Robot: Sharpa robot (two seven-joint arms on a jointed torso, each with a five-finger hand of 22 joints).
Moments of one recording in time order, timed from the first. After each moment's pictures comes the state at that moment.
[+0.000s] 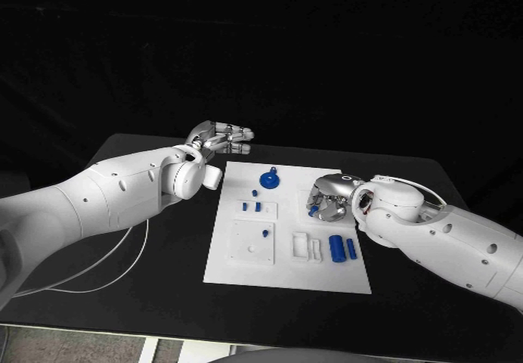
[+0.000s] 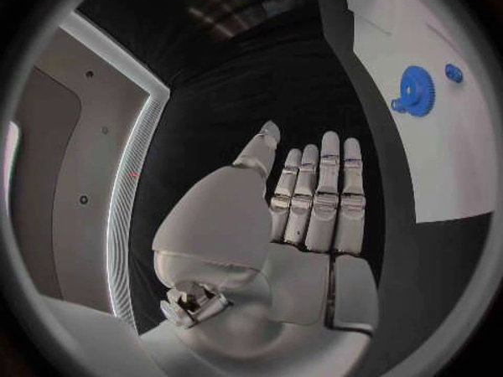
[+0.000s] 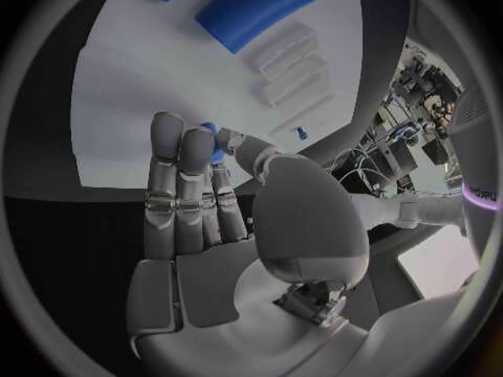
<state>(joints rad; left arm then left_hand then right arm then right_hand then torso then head) 1.29 -0.54 -0.13 1.00 -0.09 -0.19 0.33 1.36 0.03 0.01 -0.09 0.14 1.04 0.14 0.07 0.06 1.09 0.13 0.07 0.06 1.22 0.10 0.07 0.07 0.02 1.02 0.09 0.08 0.10 0.91 -0.71 0.31 1.44 -1.82 0.06 -0.19 1.27 -0.18 0.61 -0.11 0.17 1.13 0.11 0.06 0.06 1.21 0.07 0.06 0.06 1.44 -0.03 0.81 0.64 0.15 1.47 -0.05 0.36 1.07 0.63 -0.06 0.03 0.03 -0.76</state>
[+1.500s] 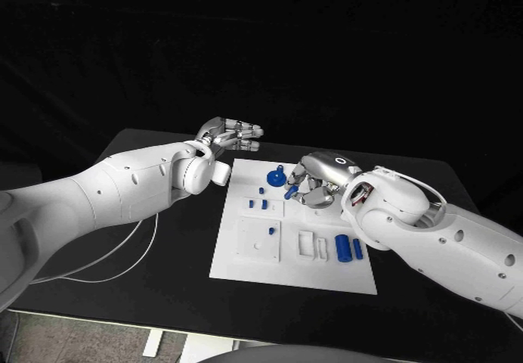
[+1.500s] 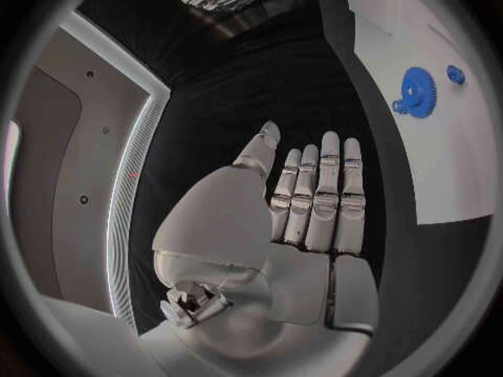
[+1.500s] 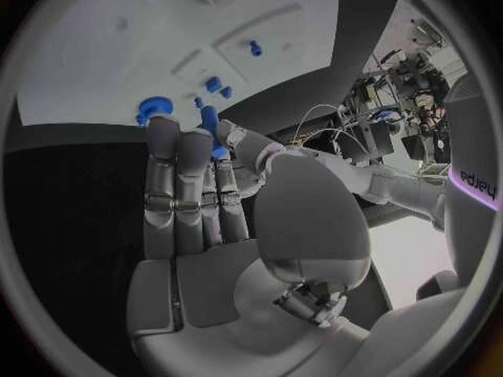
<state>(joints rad) 1.29 -0.53 -0.13 1.00 -0.09 -0.18 0.33 1.36 0.03 0.01 -0.09 0.14 1.04 0.14 0.07 0.06 1.08 0.13 0.07 0.06 1.22 0.10 0.07 0.07 0.02 1.02 0.09 0.08 0.10 0.90 -0.68 0.35 1.62 -1.83 -0.14 -0.19 1.30 -0.15 0.65 -0.16 0.11 1.28 0.07 0.06 0.08 1.34 0.06 0.06 0.06 1.45 -0.06 0.81 0.65 0.10 1.47 -0.08 0.39 1.13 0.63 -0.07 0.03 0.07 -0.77</state>
